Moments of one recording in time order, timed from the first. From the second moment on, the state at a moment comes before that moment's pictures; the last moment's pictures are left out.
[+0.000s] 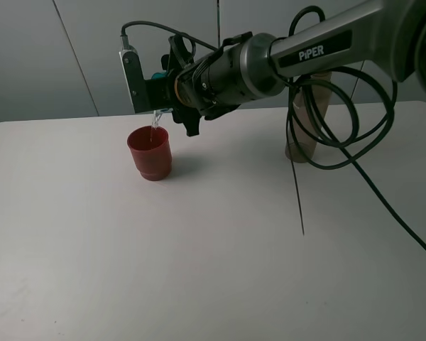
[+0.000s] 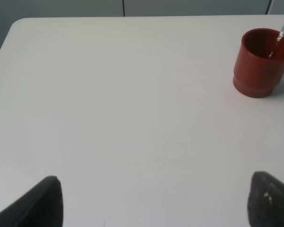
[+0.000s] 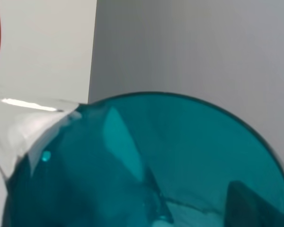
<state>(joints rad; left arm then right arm) 0.05 0.00 -0.51 -0.03 1.08 -0.01 0.78 2.22 -1.55 -1.73 0.37 0.43</state>
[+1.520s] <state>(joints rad) 0.05 0.00 -0.51 -0.03 1.08 -0.01 0.82 2.27 -1.56 -1.73 0.41 0.30</state>
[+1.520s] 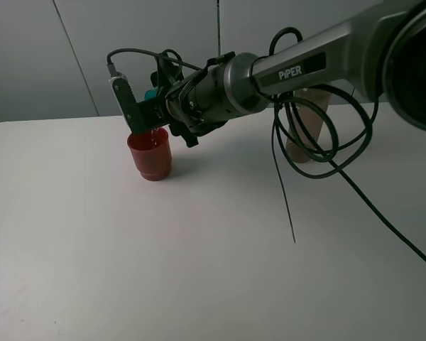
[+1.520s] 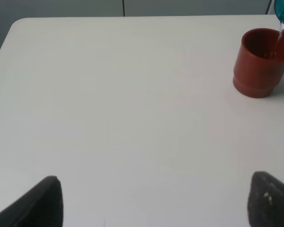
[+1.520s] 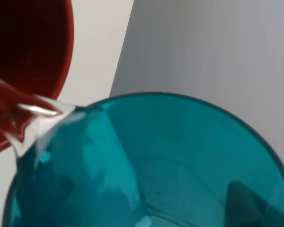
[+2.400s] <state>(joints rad) 0.05 0.00 -0.51 -0.03 1.08 -0.01 0.86 2.27 -1.56 -1.73 0.49 0.17</state>
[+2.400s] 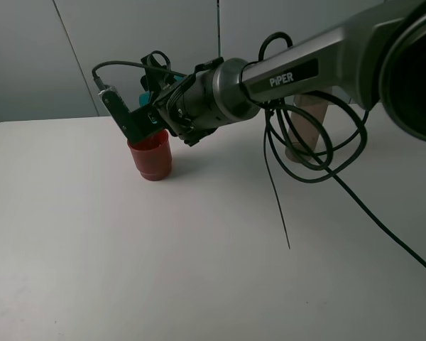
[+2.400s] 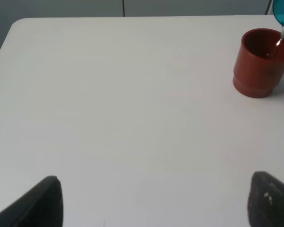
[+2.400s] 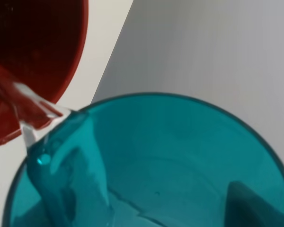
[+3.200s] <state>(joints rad) 0.05 0.00 -0.51 -0.03 1.08 -0.01 0.86 2.19 -1.56 -1.57 0.41 0.30</state>
